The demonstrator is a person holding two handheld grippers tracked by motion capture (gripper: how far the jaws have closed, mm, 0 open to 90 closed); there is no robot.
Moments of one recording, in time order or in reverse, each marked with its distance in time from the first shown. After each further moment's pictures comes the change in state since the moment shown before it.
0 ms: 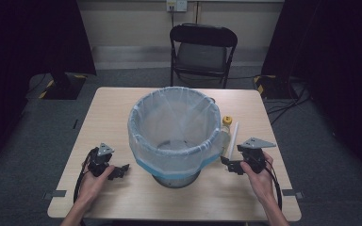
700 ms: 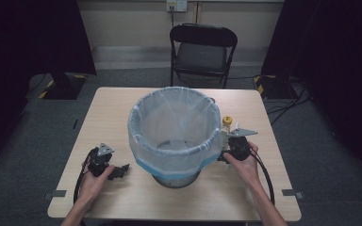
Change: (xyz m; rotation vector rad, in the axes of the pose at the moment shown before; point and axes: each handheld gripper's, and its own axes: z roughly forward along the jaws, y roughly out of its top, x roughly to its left) left arm 0.000 0.000 0.000 0.000 0.000 0.000; right arm -0.009 0.015 0.058 0.041 0.018 -0.024
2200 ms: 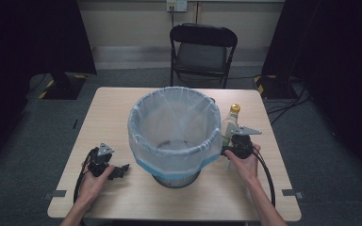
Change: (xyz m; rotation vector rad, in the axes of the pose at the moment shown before) left arm 0.000 0.000 0.000 0.000 -0.002 0.001; right arm -0.012 -0.001 -0.002 -0.064 -0.085 0.071
